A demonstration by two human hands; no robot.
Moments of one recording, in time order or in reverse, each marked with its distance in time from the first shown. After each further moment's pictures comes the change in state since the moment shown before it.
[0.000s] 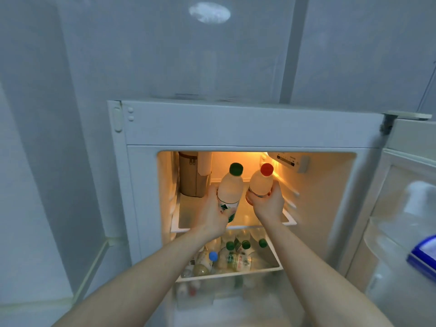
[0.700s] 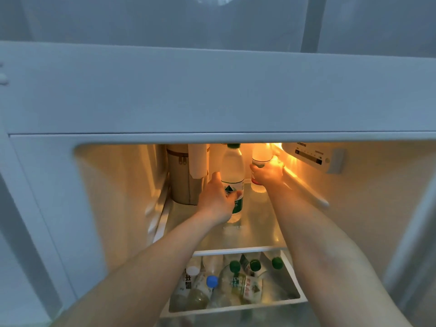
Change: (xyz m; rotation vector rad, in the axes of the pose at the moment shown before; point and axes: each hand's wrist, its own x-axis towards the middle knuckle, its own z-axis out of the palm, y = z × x) left_hand 0.118 -0.036 0.051 0.136 0.058 -0.140; right_hand 0.186 0.060 0.102 -0.289 -0.069 0.177
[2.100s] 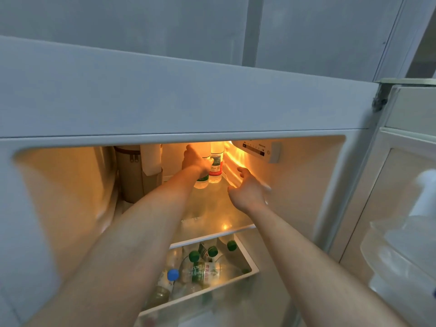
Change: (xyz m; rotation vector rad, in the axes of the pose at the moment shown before) left_hand 0.105 0.049 0.050 -0.026 -0.038 -0.089; right_hand -0.138 0.008 -0.118 -0.136 -0.129 -0.083
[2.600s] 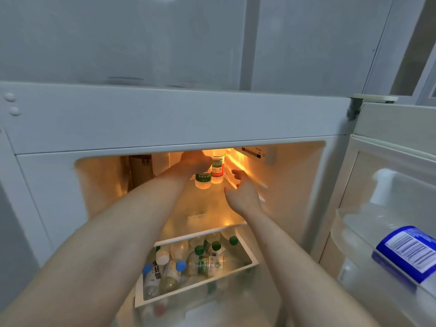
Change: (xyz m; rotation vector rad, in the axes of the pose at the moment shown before) left_hand -0.058 0.036 -0.070 0.236 -0.096 0.121; right_hand -0.050 -0.032 -0.010 0.180 0.020 0.007
